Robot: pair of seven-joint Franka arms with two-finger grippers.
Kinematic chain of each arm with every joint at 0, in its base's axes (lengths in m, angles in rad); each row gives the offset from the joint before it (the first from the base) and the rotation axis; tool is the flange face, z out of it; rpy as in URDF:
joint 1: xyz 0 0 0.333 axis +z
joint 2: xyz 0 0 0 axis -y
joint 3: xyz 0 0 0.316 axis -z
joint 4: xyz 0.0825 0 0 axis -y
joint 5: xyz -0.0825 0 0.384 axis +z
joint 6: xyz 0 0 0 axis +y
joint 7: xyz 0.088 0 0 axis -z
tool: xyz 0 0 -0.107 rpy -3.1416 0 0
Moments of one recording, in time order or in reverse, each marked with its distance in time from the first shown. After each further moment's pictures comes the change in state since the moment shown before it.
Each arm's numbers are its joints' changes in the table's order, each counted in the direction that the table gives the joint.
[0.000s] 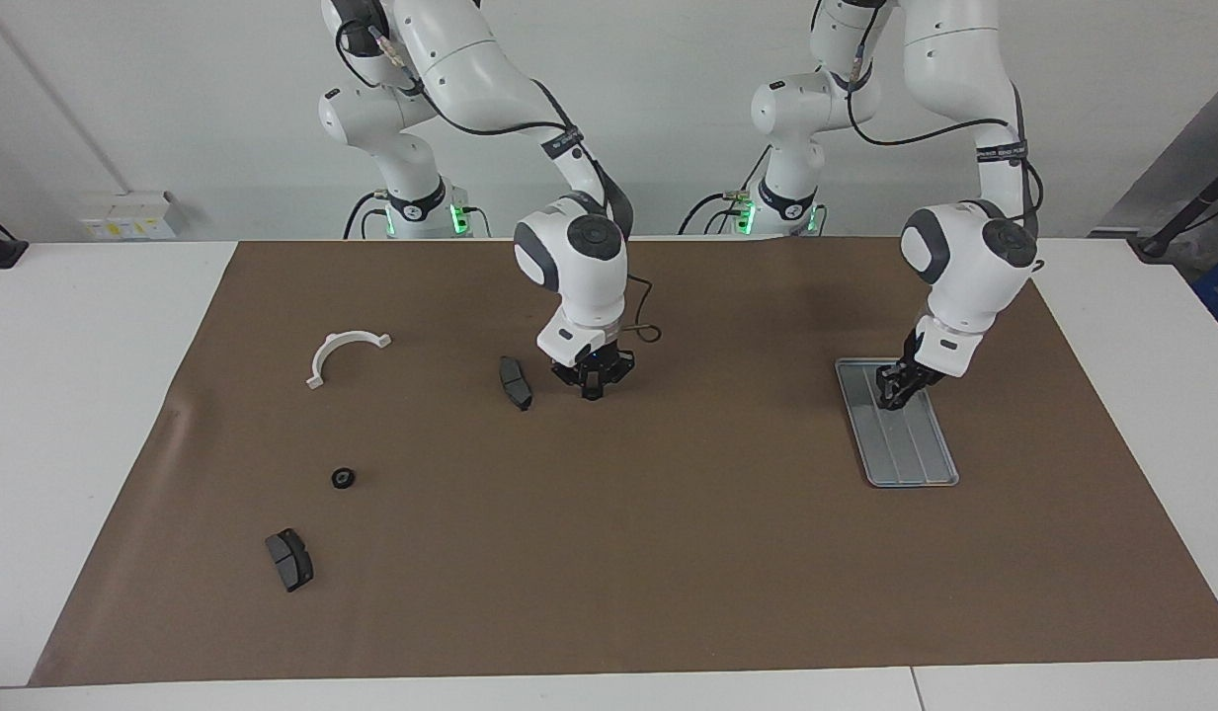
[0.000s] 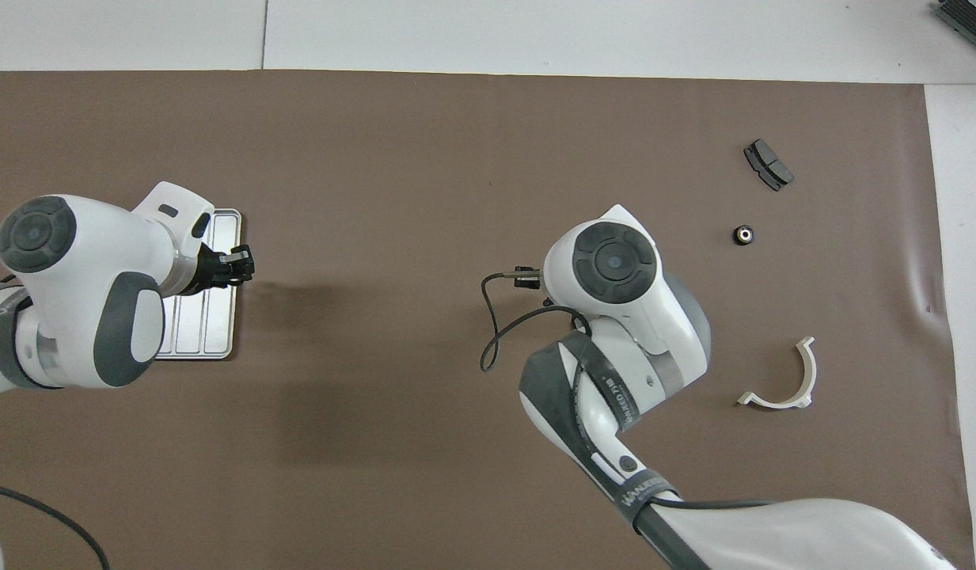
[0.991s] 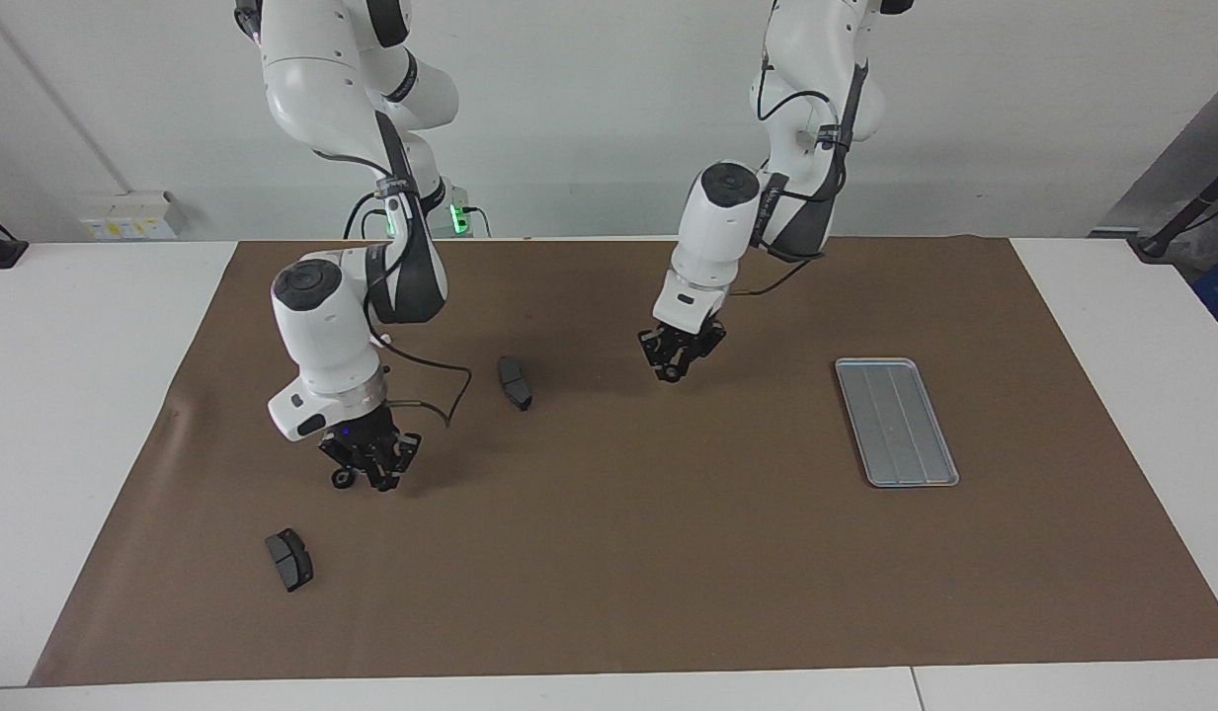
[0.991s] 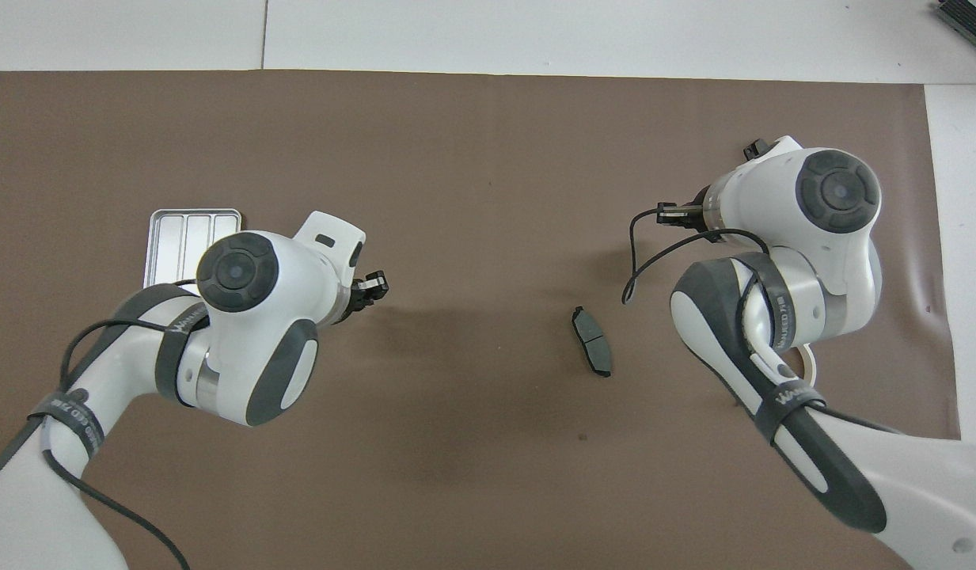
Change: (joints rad) left arm -0.523 -0.108 0.006 0.159 0.000 -0.091 -0.457; right arm -0.360 -0.230 -0.010 0.089 0.038 -0.290 -0.356
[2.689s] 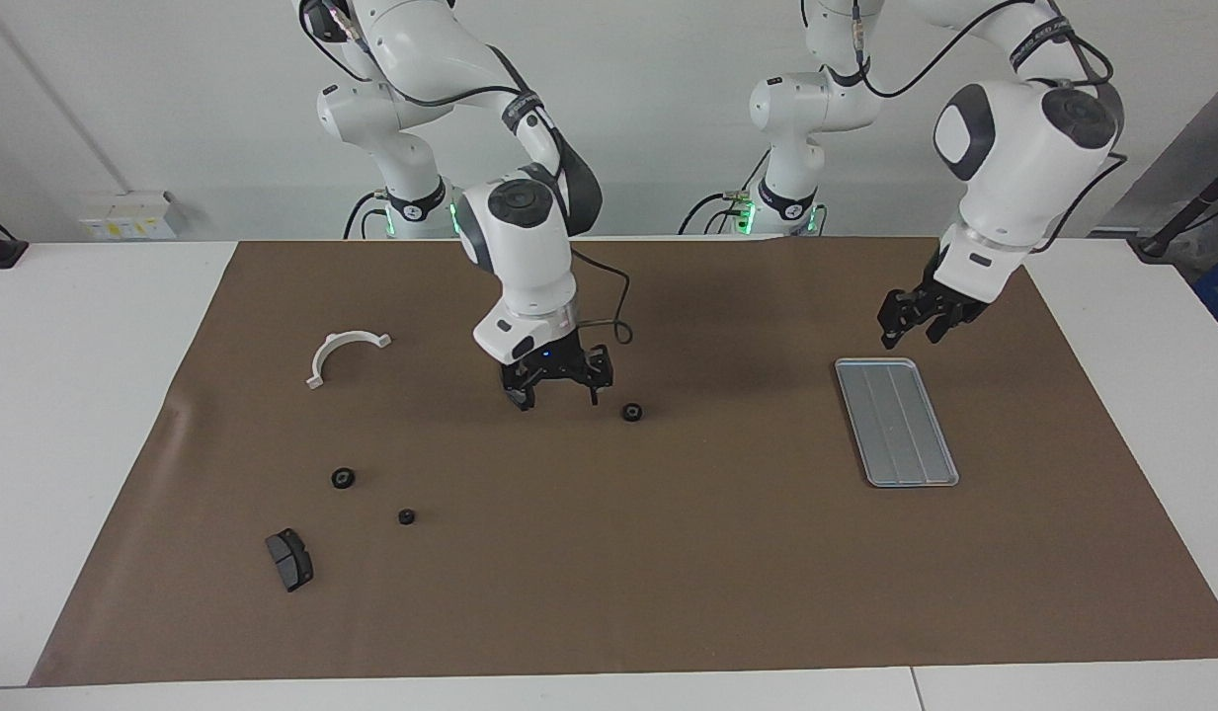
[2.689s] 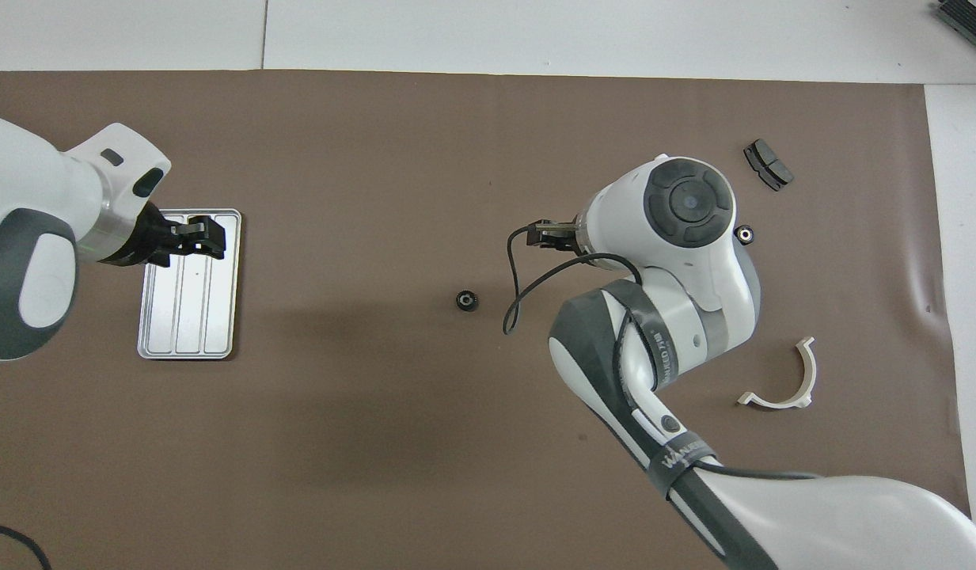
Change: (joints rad) left arm 0.596 0.281 -0.037 0.114 0.000 0.579 0.706; right arm 0.394 0.160 -0.018 0.014 0.041 0.248 0.347
